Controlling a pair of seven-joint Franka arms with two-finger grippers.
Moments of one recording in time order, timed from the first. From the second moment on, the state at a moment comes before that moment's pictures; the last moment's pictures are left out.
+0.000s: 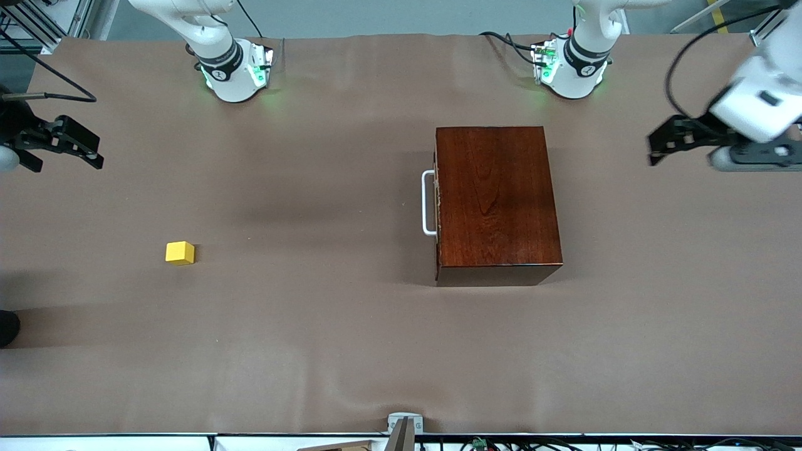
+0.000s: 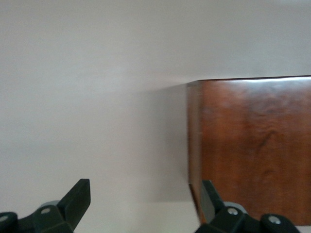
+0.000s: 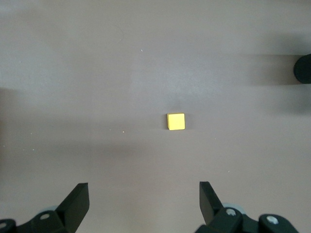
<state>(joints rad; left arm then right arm) -0.05 0.03 -0.19 -1.50 0.02 1.54 -0.17 -0.03 0.00 0.07 -1.49 -0.02 1.52 -0.03</state>
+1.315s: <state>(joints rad) -0.98 0.74 0.05 -1.26 0.32 1.80 -0.87 -0.03 0.01 0.07 -1.49 -0.02 1.52 -0.03</state>
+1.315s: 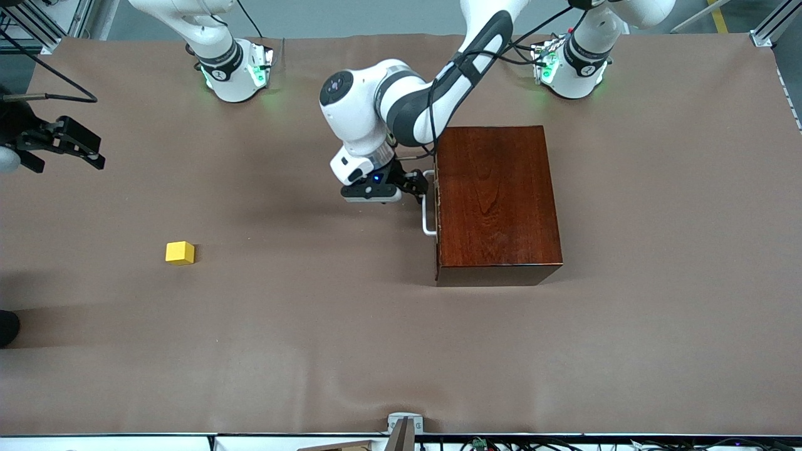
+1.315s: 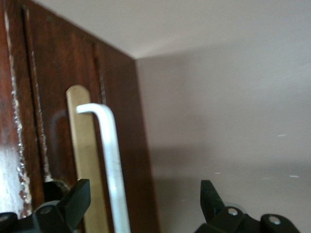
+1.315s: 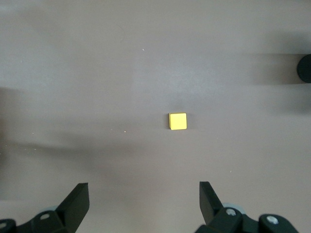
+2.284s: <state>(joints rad) -0.98 0.80 0.05 -1.26 0.33 1.84 -0.94 -0.04 0.05 0.06 -1.49 0.02 1.54 -0.03</state>
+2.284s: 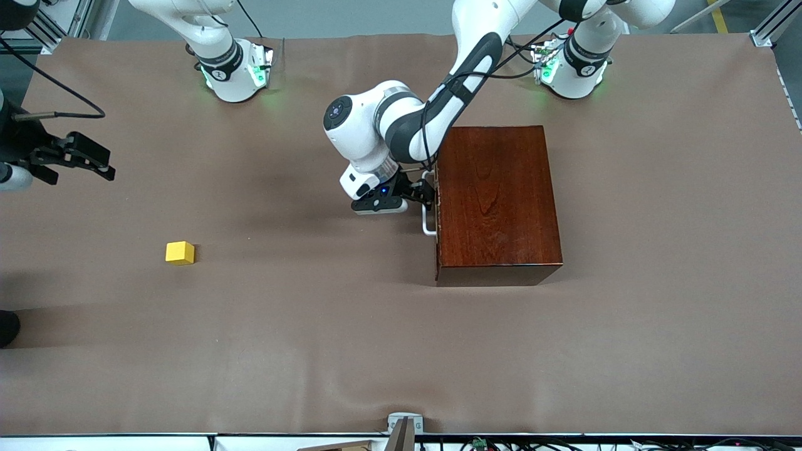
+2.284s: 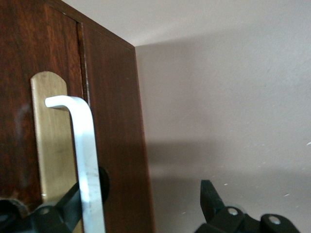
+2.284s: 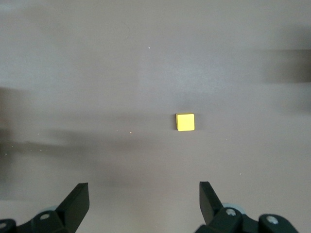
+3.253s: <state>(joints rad) -1.03 0.80 0.04 -1.24 0.31 2.00 -1.27 -0.05 0.22 0.05 -1.50 0.02 1.66 -0.03</state>
